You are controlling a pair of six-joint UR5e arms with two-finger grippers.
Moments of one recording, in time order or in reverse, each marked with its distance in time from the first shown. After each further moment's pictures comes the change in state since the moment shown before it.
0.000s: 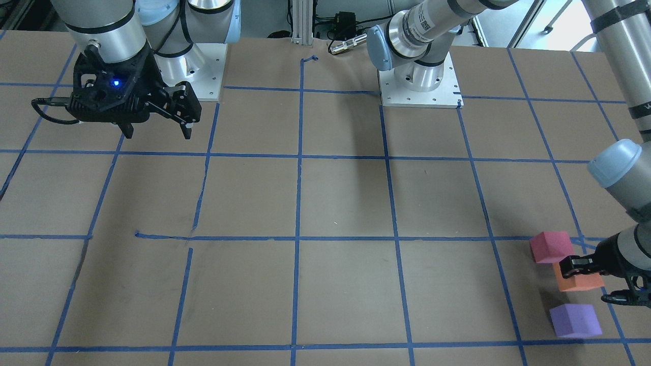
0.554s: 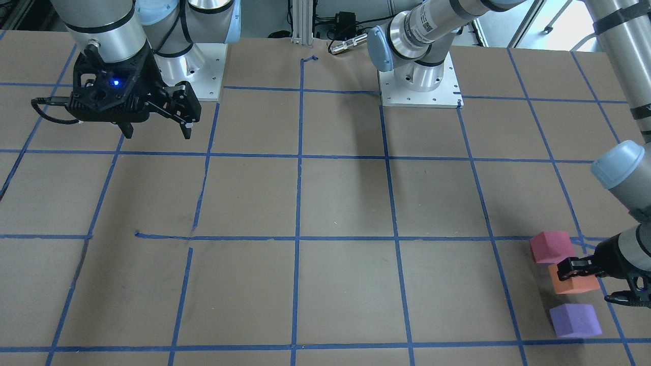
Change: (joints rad) left arm 0.010 -0.011 -0.004 0.006 -0.080 0.004; right arm -0.001 0.000 0.001 -0.001 0.000 -0.002
